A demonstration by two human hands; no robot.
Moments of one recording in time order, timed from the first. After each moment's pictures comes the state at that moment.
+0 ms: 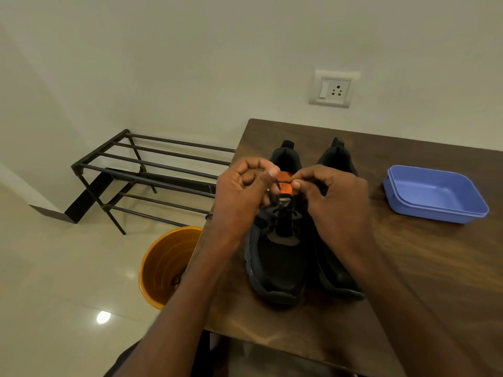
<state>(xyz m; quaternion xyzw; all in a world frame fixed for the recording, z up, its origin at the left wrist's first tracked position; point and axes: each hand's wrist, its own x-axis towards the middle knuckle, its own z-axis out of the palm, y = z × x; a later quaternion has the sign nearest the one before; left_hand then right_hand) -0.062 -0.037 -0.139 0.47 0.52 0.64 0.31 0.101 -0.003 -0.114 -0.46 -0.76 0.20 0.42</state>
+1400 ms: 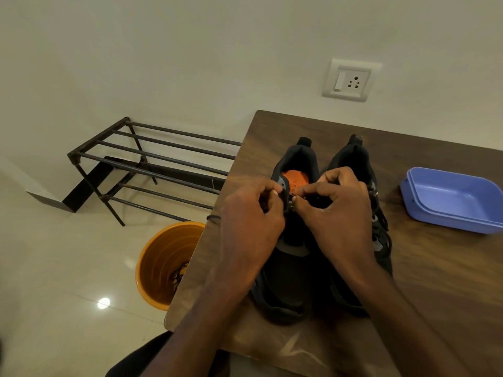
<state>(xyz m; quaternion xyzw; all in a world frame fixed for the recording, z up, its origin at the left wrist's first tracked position) -0.048 -0.046 -0.165 0.52 0.68 0.51 0.11 0.087 0.008 -0.146 -0.53 -0.74 0.20 0.37</state>
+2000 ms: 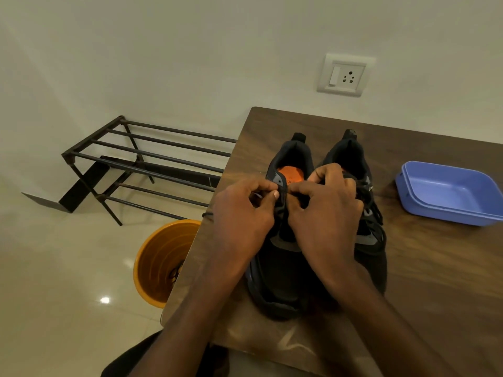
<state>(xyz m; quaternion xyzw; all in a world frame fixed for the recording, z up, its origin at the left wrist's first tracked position) -0.053 -0.042 -0.165 0.51 0.69 0.49 0.16 0.074 -0.002 -0.147 -0.58 -0.75 0.07 0.29</state>
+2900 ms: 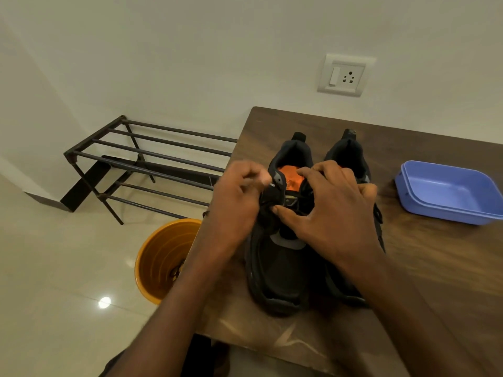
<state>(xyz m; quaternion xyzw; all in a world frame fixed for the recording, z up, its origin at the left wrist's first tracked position) -0.073 -0.032 -0.161 0.52 0.62 0.55 0.22 0.098 0.002 -0.132 -0.52 -0.84 0.04 0.17</state>
